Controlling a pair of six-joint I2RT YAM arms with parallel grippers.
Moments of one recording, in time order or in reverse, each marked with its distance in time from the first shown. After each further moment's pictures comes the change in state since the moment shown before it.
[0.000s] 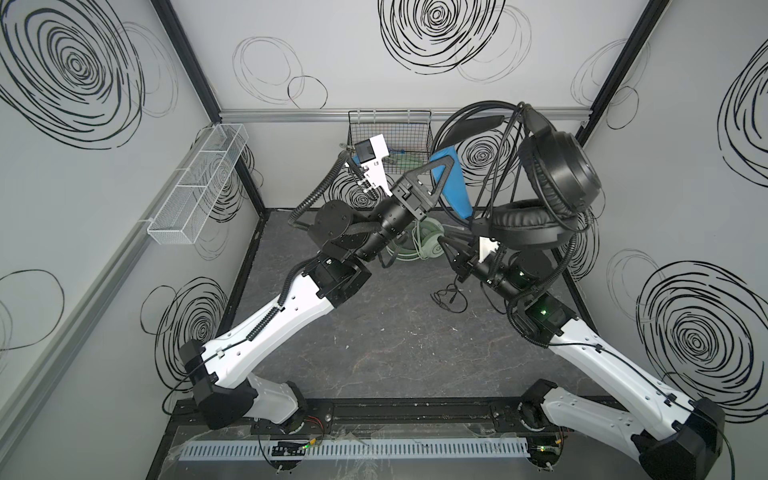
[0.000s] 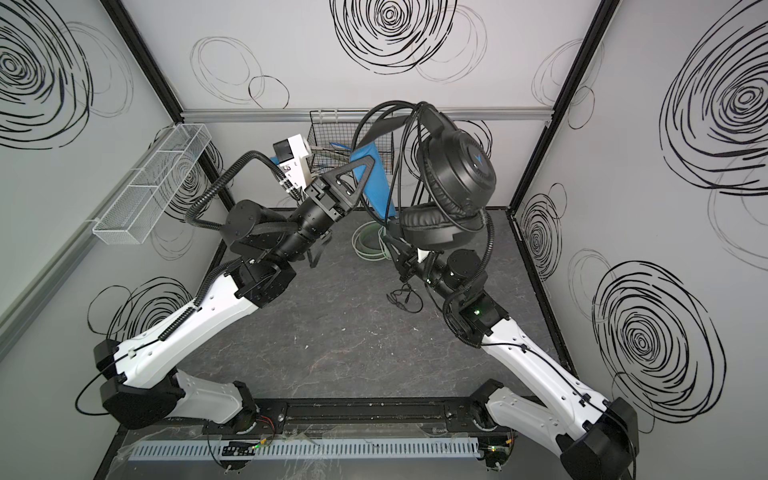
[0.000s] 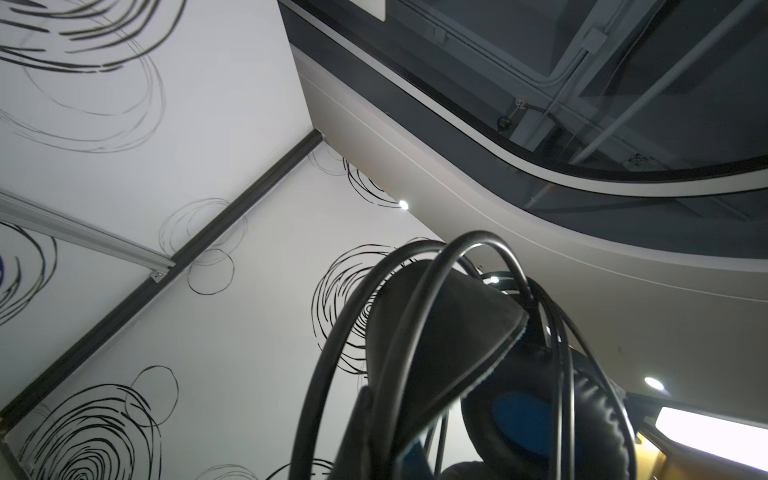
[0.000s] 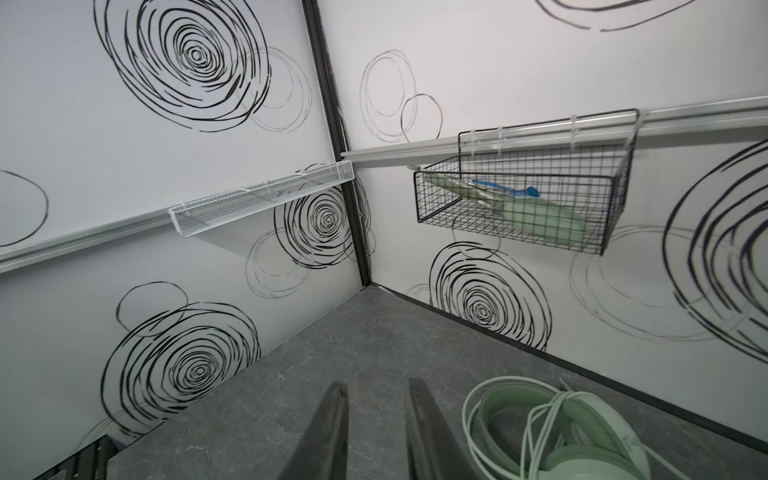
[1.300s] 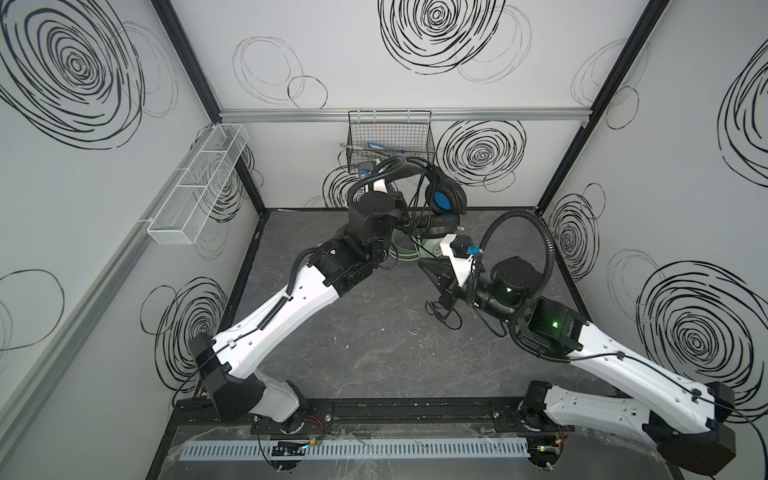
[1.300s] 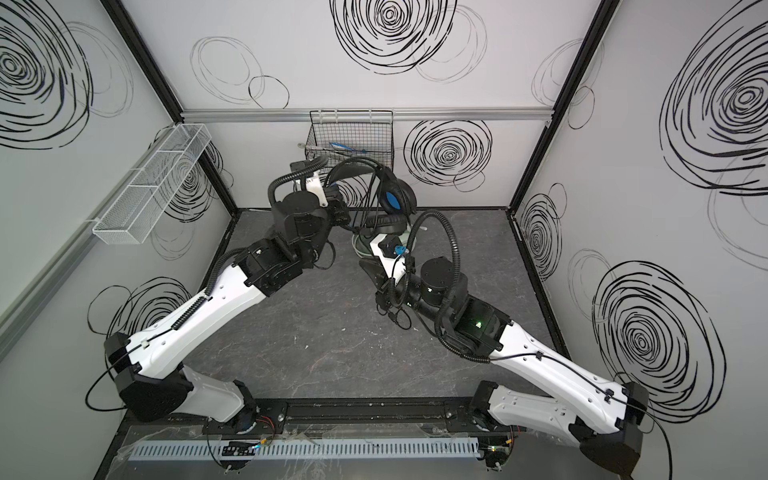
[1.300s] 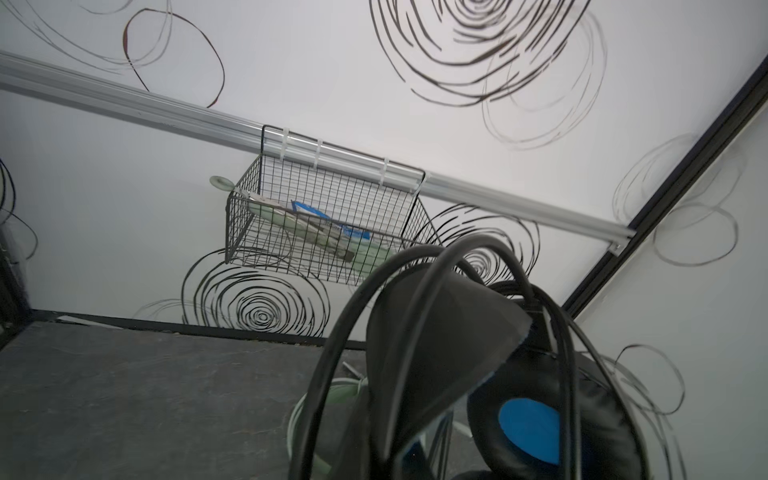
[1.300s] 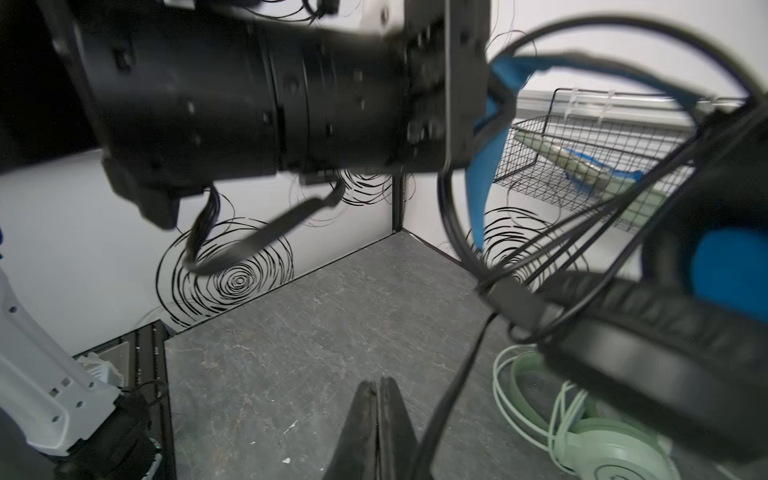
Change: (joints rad) left arm 0.050 0.052 -0.010 -0.650 -0.732 0.649; right arm 0.333 0.000 0.269 -0.457 0.245 -0.236
